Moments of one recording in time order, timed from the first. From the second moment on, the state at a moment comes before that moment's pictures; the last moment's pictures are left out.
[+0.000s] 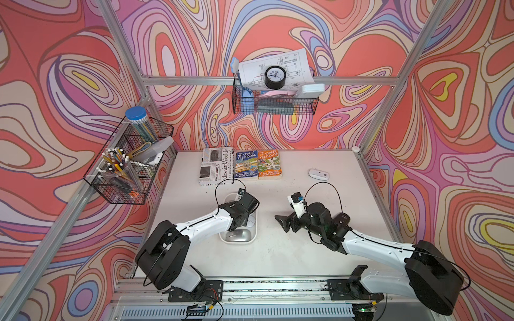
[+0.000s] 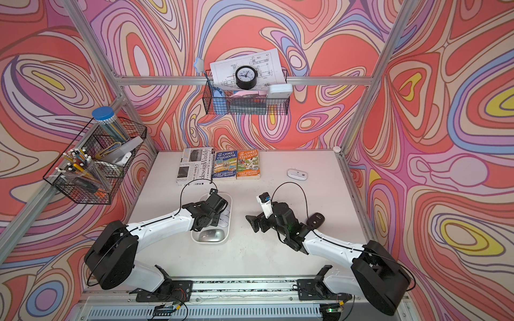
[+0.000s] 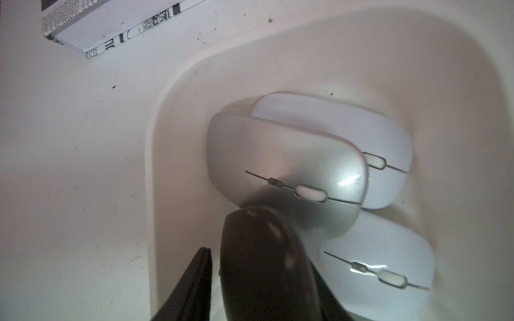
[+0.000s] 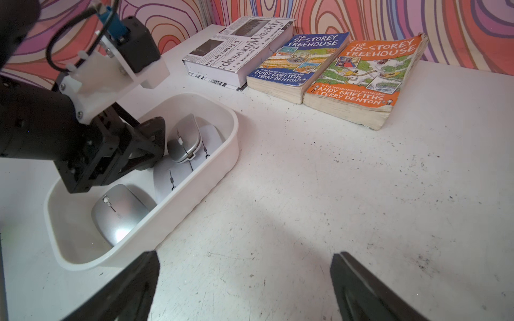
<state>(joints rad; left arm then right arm) -0.66 1.49 0.84 -0.54 -0.46 -0.40 0.72 1.23 0.48 0.31 -0.05 0.12</state>
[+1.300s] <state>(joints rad) -0.67 0.85 0.81 -0.86 -0.17 -0.58 0.15 1.93 1.43 -0.39 0.06 0.44</state>
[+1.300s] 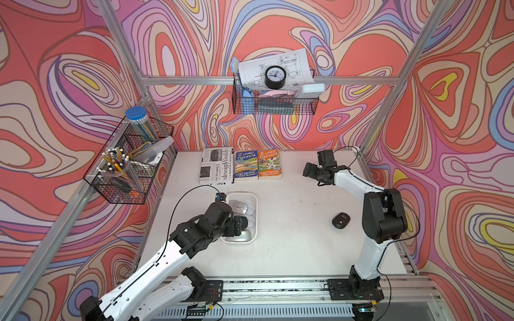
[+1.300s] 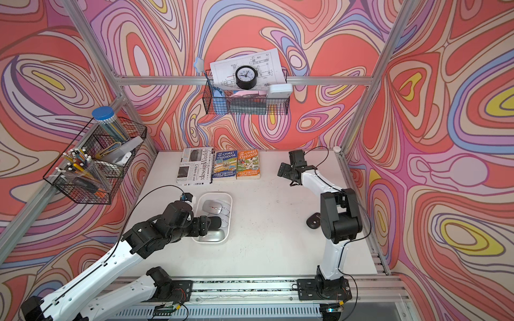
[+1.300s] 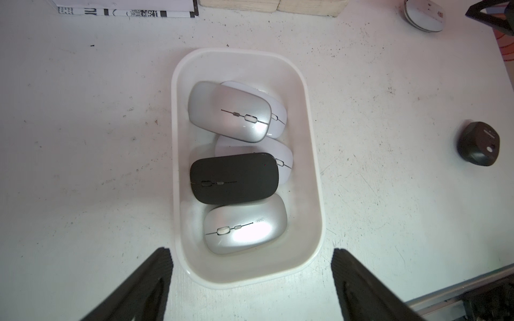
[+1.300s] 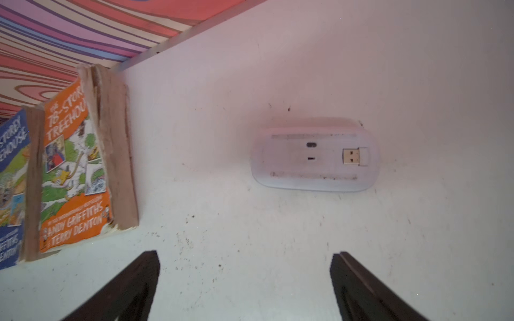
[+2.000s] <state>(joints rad) -0.67 0.83 0.81 -0.91 -0.17 -0.58 0.03 2.41 2.06 -0.68 -0.08 0.19</state>
